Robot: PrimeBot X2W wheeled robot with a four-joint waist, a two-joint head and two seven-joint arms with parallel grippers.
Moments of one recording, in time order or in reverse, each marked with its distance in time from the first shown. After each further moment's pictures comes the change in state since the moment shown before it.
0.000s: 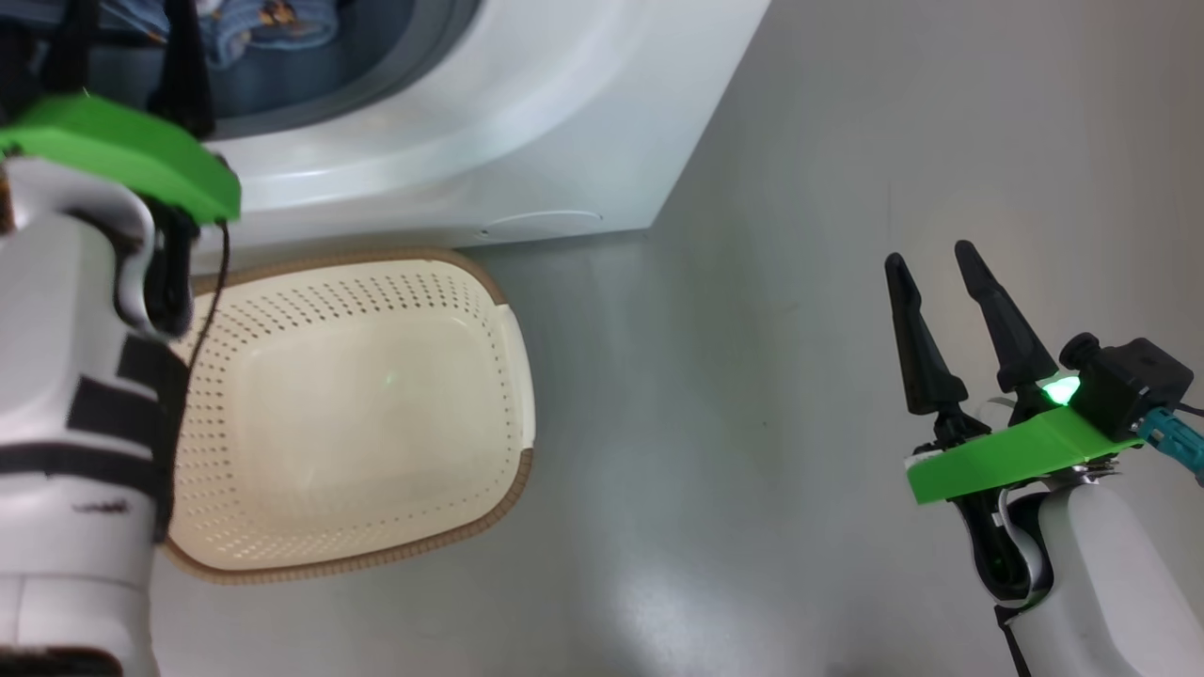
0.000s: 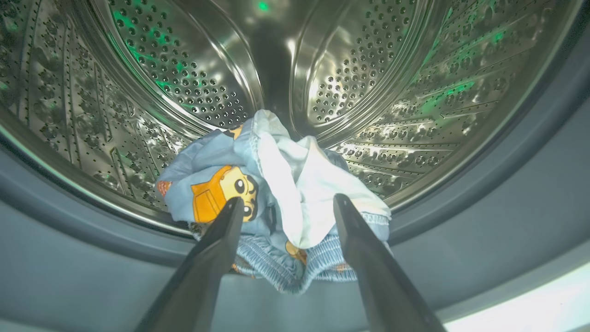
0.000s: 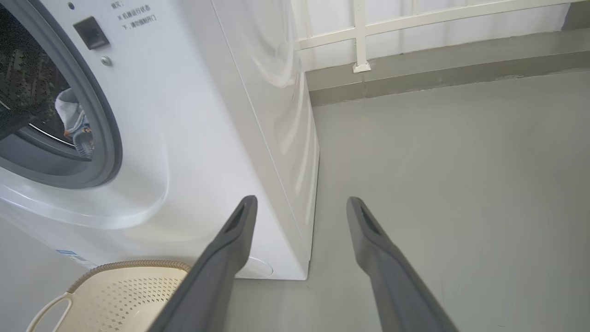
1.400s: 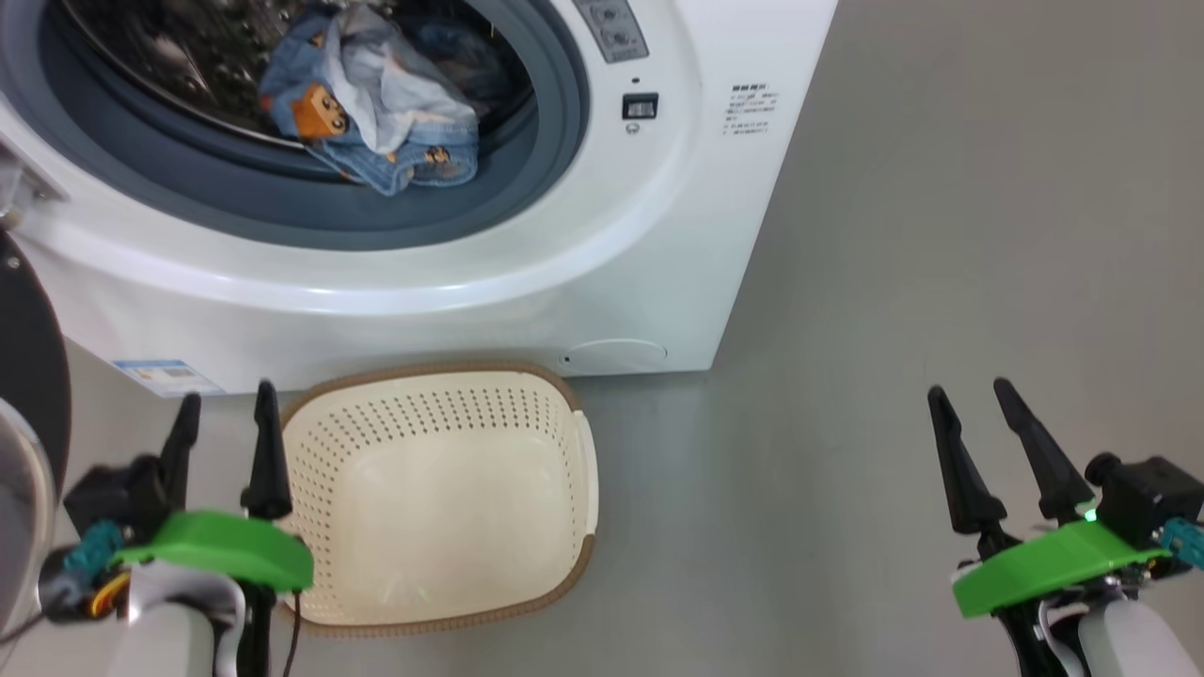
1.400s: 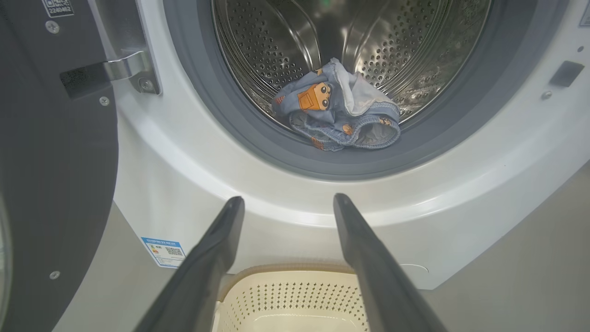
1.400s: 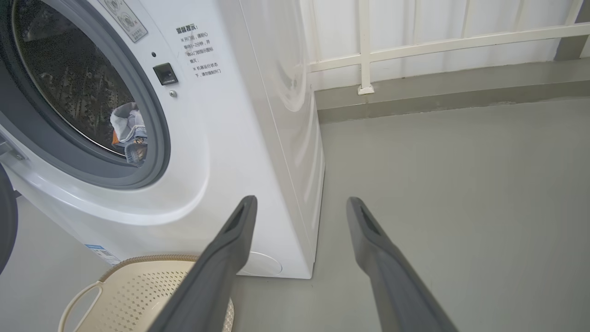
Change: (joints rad) left arm 0.731 -0.103 0.230 -0.413 0.178 0.000 0.000; right arm 0.193 -0.049 -0.044 0.028 0.000 0.000 0.000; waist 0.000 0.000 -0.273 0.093
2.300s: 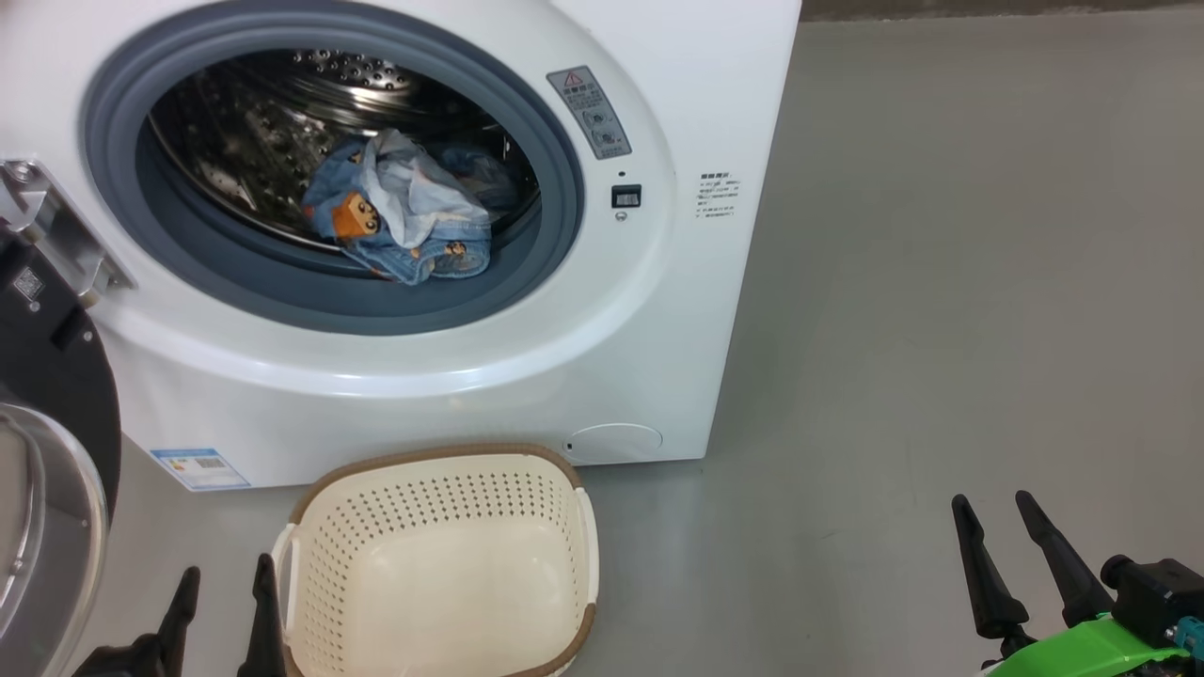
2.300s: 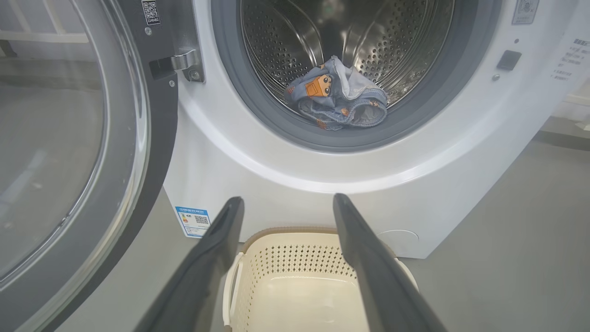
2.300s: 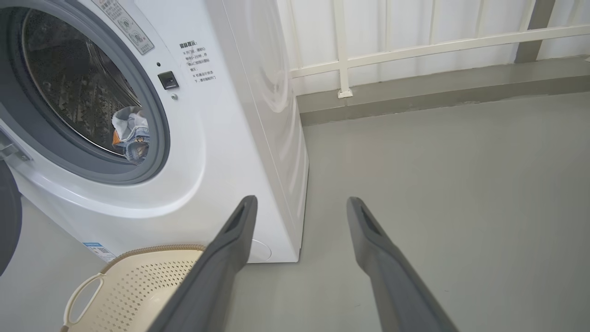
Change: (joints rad) left arm 0.347 -0.005 0.038 -0.175 0.014 0.000 0.001; right arm 0.177 0.001 -0.040 0.005 0.000 0.000 0.000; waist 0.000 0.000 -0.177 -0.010
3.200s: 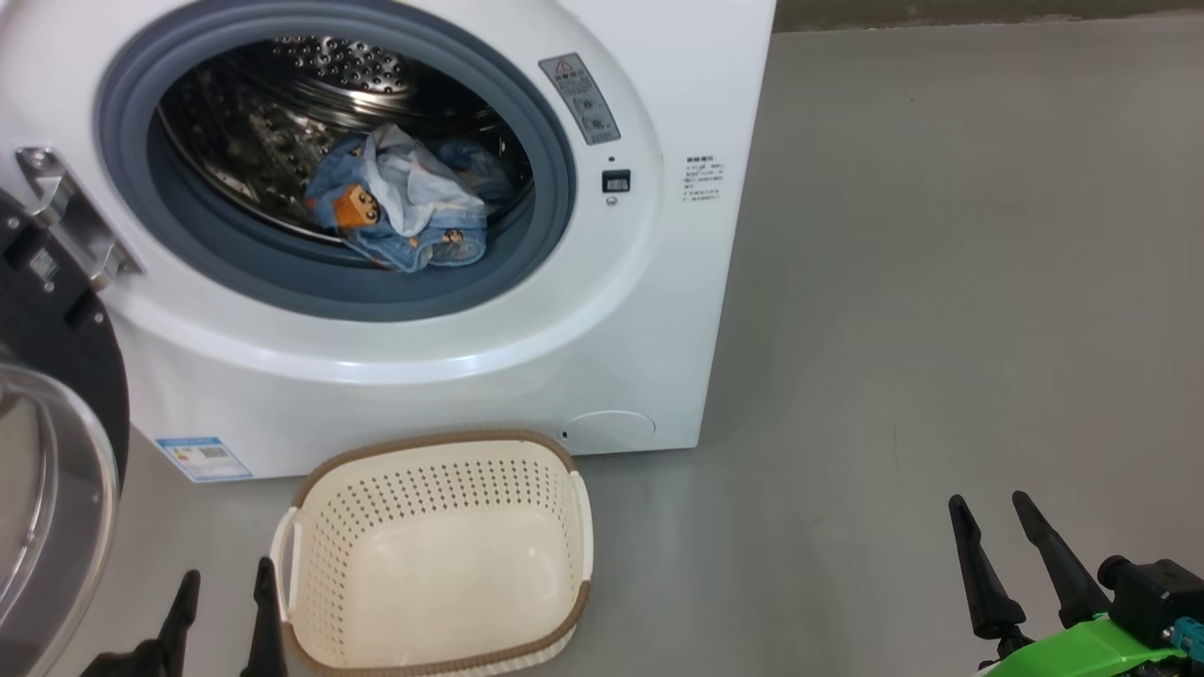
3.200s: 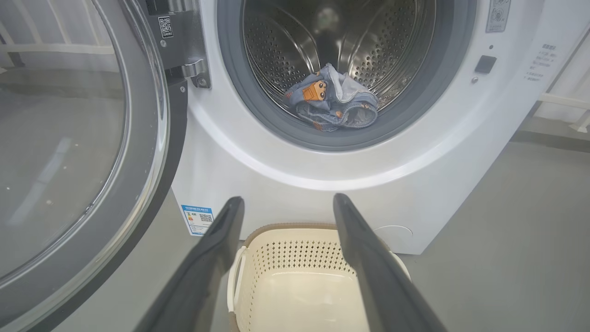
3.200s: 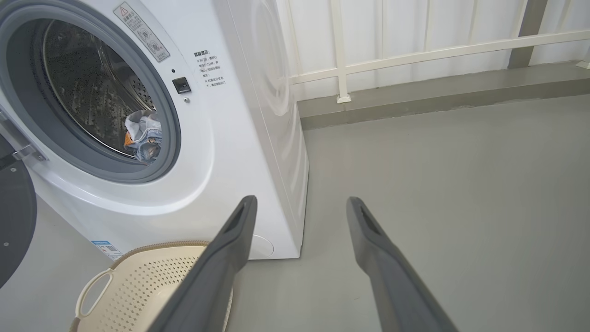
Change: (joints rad) left arm 0.014 -0.016 0.017 -0.020 0.027 0.000 0.000; right arm 0.000 0.005 0.002 -0.002 0.000 0.000 0.000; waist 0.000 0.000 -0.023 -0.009
